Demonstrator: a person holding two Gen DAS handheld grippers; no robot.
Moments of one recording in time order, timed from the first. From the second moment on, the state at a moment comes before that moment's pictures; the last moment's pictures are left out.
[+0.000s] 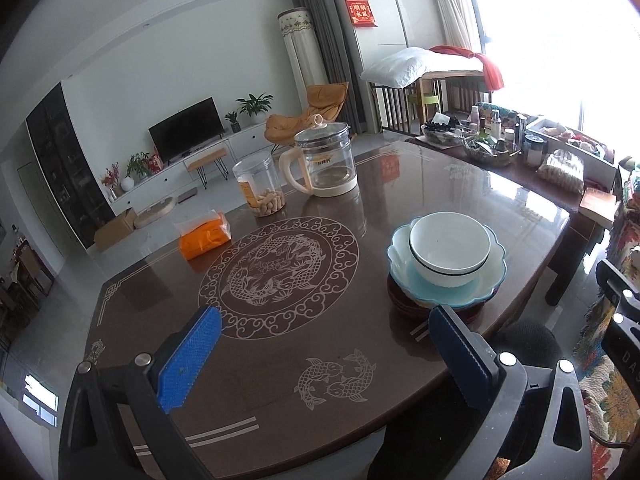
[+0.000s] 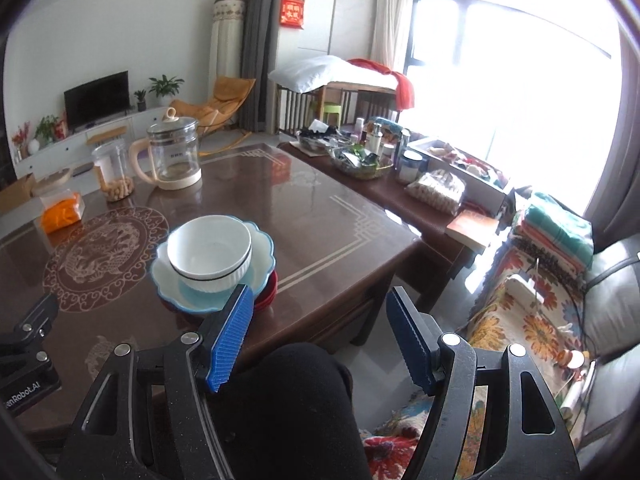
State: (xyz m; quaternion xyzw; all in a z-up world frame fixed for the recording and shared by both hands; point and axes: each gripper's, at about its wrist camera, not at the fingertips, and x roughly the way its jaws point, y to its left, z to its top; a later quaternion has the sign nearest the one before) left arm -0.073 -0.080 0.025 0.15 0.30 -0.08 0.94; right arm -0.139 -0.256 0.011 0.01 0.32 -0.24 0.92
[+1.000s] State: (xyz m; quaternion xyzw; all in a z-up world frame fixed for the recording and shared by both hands) left arm -0.083 -0.100 0.041 0.10 0.28 -0.09 0.95; right arm -0.145 -0.268 0.010 0.07 0.32 -0.22 0.92
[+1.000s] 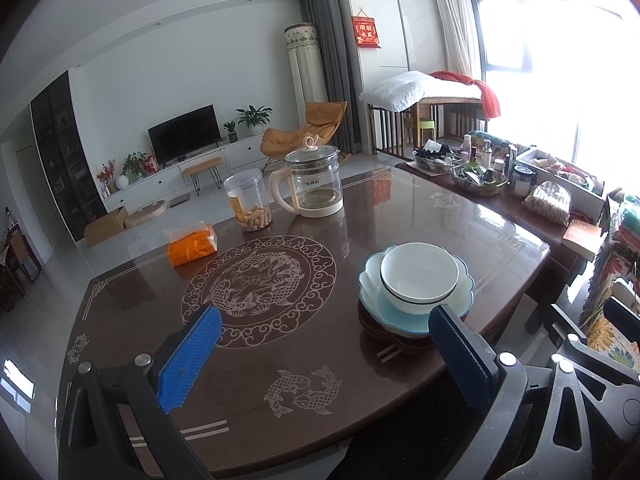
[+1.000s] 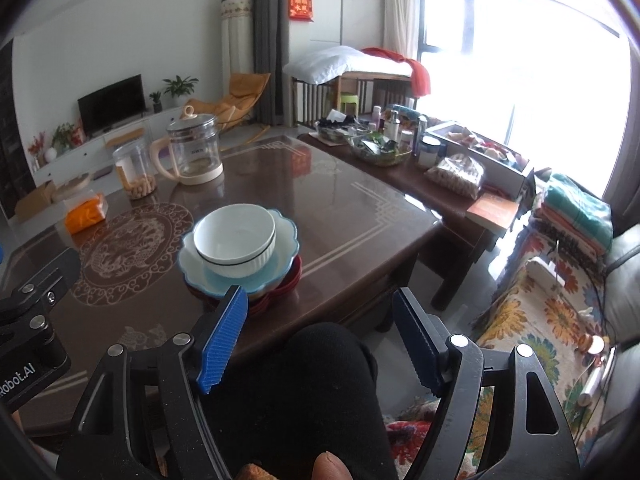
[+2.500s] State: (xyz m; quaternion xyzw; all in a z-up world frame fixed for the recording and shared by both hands) left arm -0.020 -0.090 -0.028 0.09 0.43 -0.12 0.89; right arm -0.111 -0.260 -0.012 0.04 0.37 -0.16 0.92
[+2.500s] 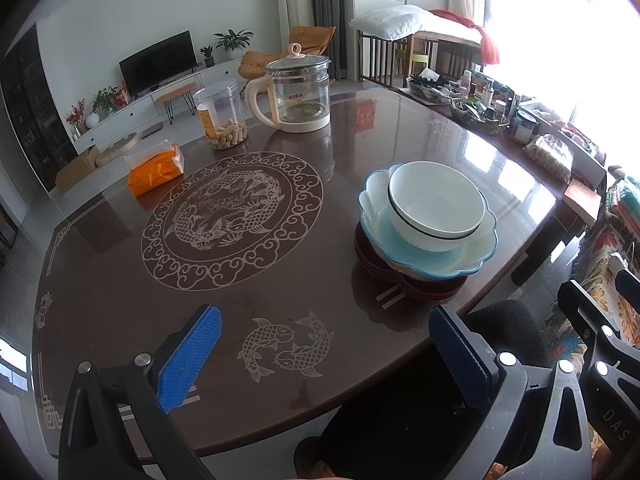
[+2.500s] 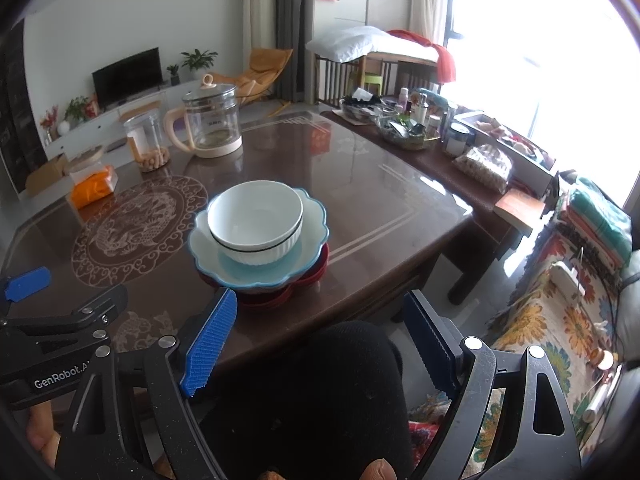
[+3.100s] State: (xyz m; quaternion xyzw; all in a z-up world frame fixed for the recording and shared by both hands) left arm -0.022 -0.092 -0.028 0.09 0.43 -0.12 0.89; right arm -0.110 -0.258 -0.009 0.04 0.37 -0.16 0.92
